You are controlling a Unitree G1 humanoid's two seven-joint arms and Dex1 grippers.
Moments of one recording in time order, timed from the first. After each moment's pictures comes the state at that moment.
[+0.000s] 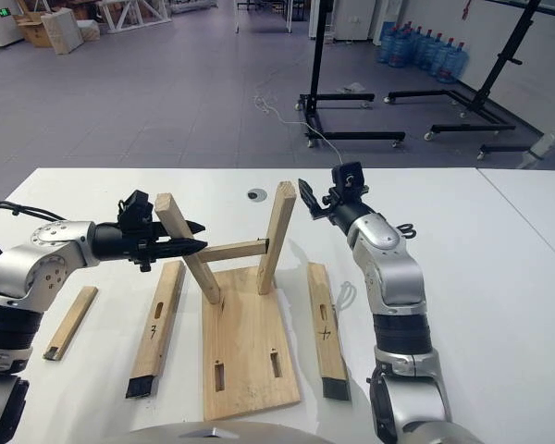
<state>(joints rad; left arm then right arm) -0.44 0.70 -0.08 -0.02 -0.62 0.58 -1.16 -0.43 -0.26 -0.07 -0.12 0.21 0.53 0.27</state>
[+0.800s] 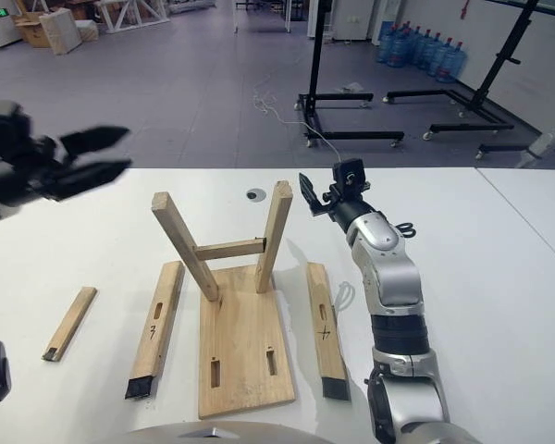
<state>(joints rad) -0.51 0.84 0.45 0.00 -0.77 0.59 -1.08 -0.41 -0.25 -0.09 -0.14 0.21 0.48 0.26</state>
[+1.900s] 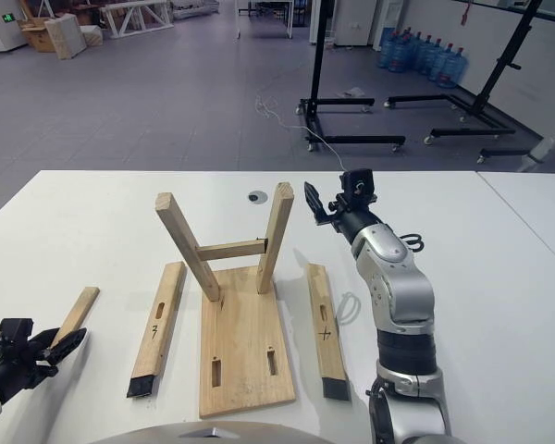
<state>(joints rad) 0.48 0.52 0.49 -0.21 -0.42 0.58 -0.58 -0.35 -0.23 -0.12 -0.27 0.28 0.63 0.21</state>
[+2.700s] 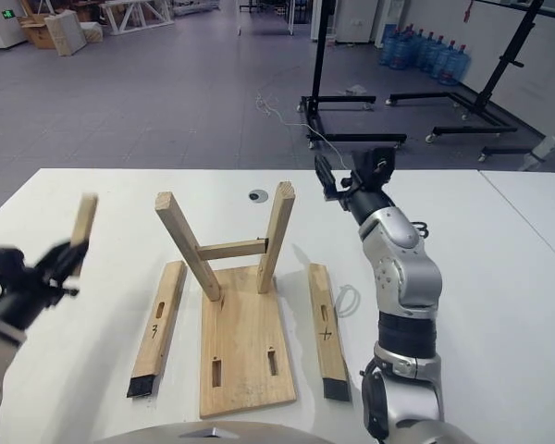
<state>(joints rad) 0.13 0.41 0.53 -0.47 -0.80 0.43 -0.48 -0.46 -0.18 -0.29 -0.21 0.46 0.52 0.24</state>
